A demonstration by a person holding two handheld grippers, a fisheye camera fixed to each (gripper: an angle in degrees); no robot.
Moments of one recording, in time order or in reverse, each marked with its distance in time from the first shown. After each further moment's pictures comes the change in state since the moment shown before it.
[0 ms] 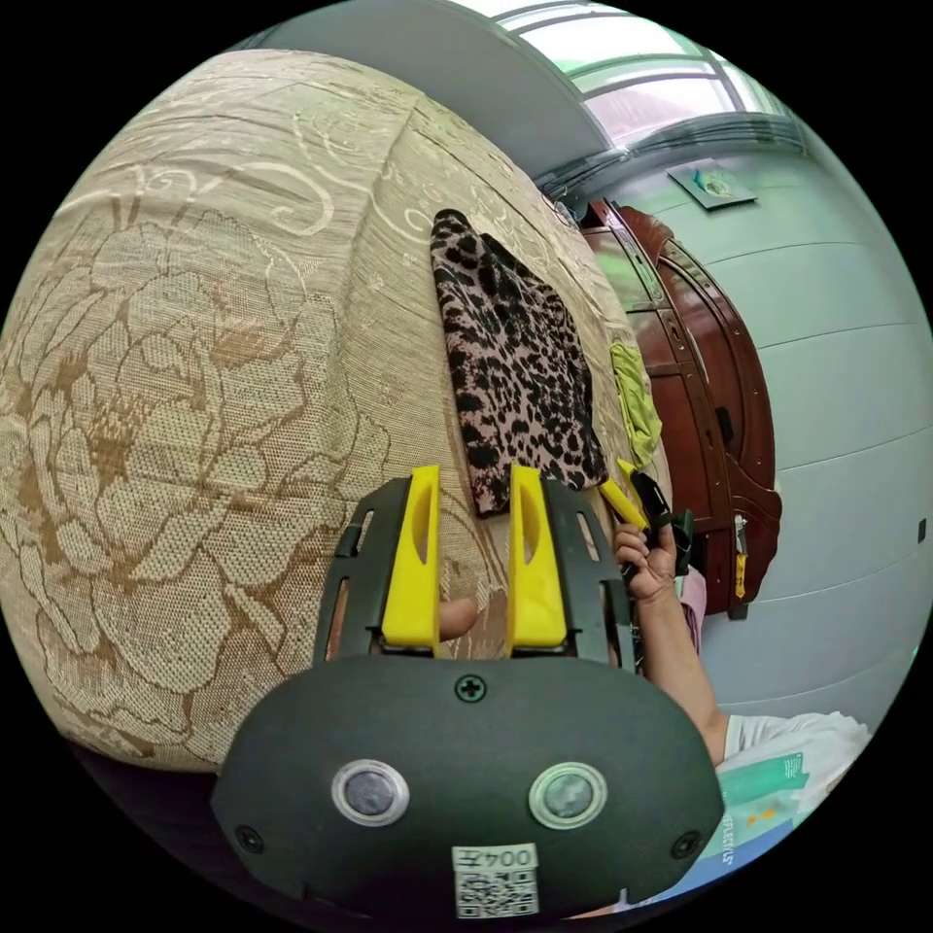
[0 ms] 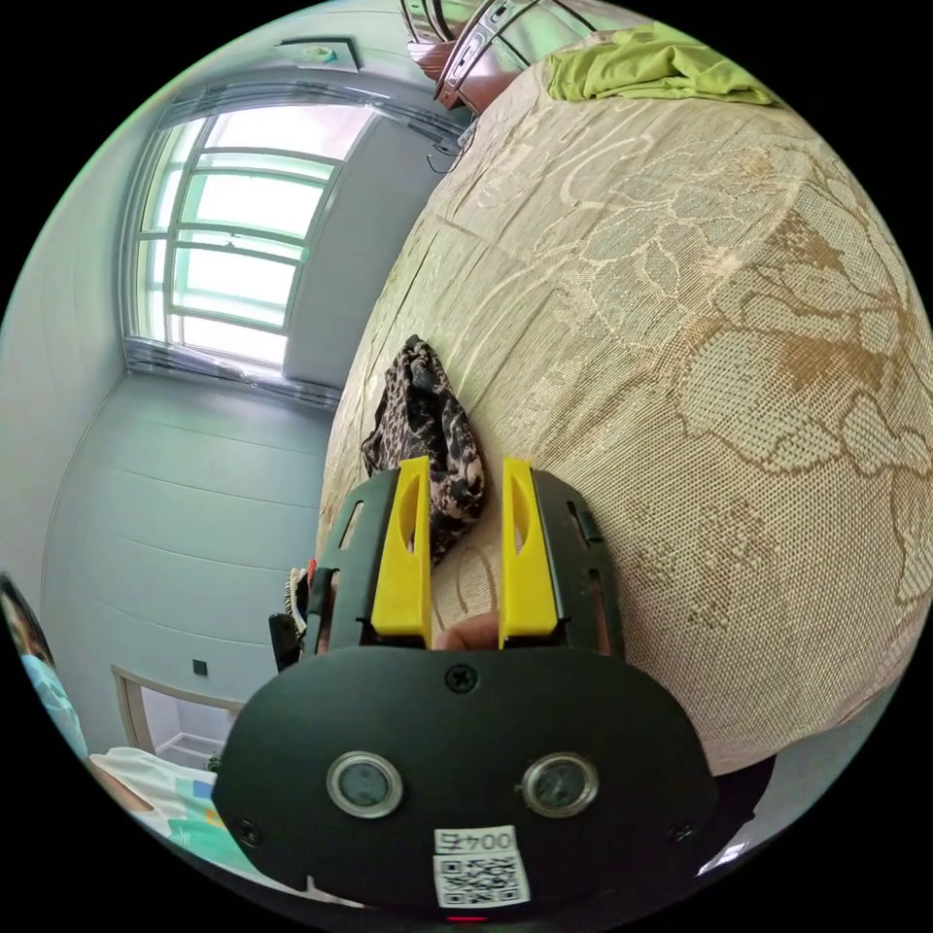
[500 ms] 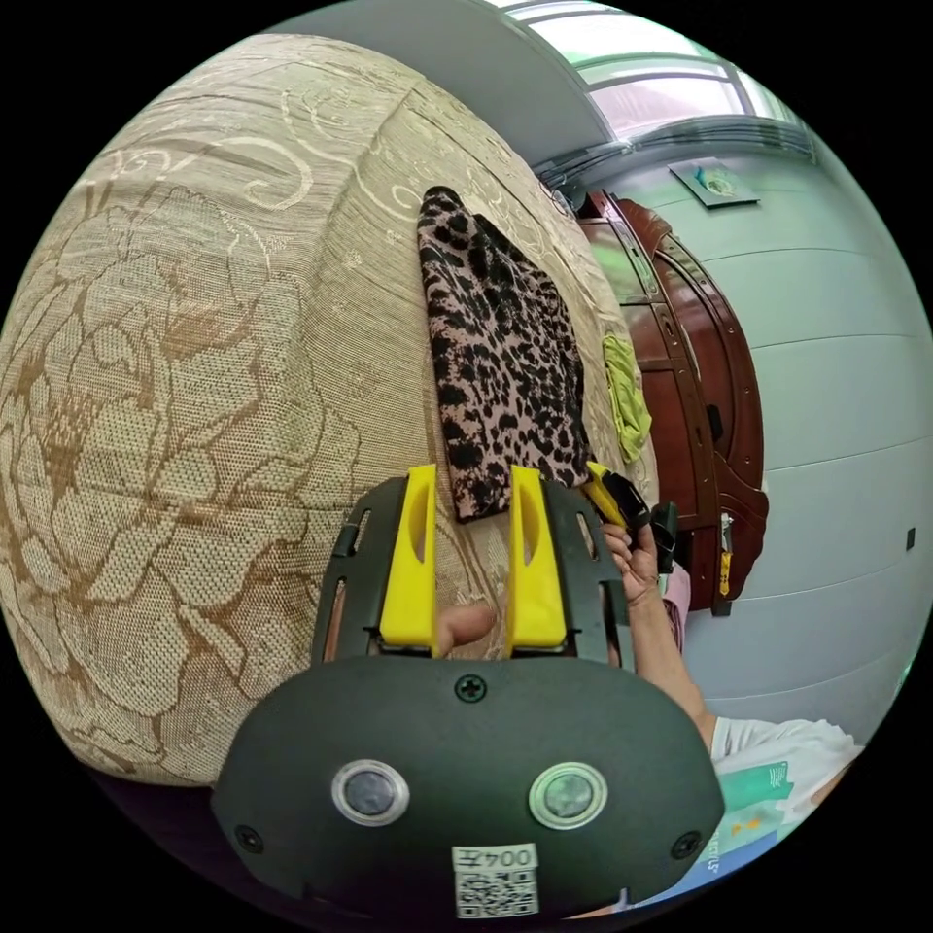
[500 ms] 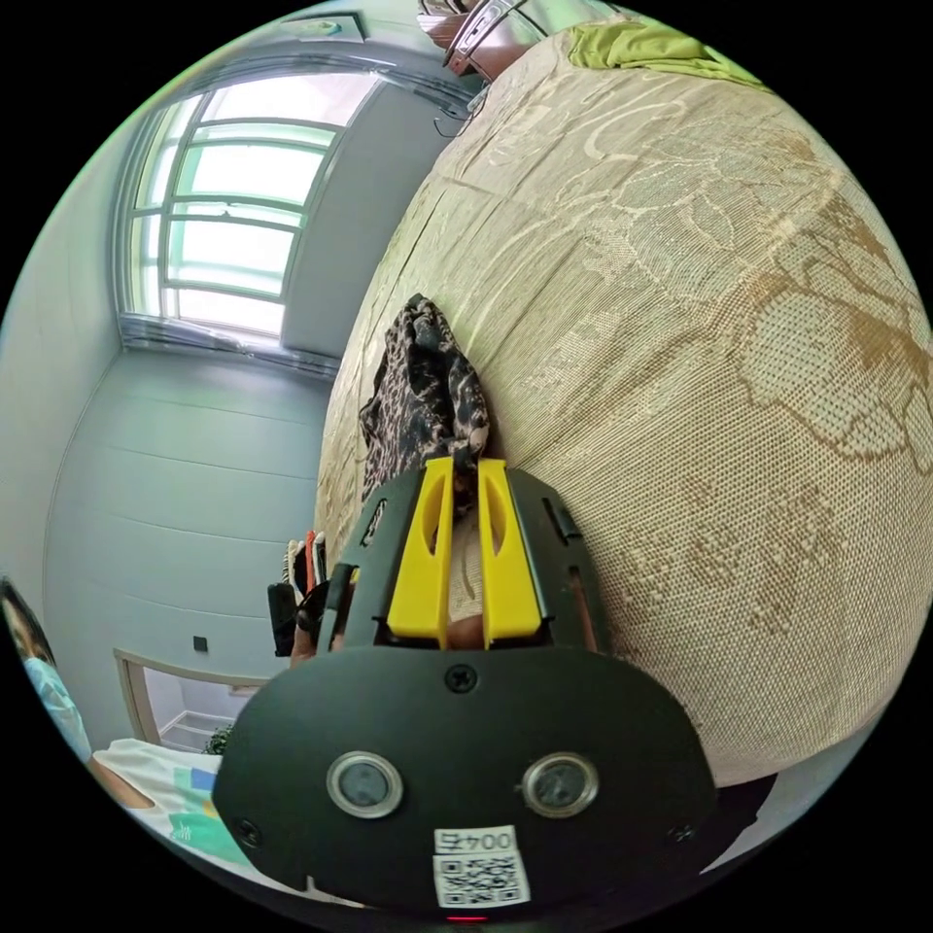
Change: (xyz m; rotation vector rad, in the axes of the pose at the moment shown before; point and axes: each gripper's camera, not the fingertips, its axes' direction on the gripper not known) left arm -0.006 -0.060 -0.034 -0.036 0.055 -0.017; right arm -0.012 -0.003 0.014 -0.092 0.000 -0.006
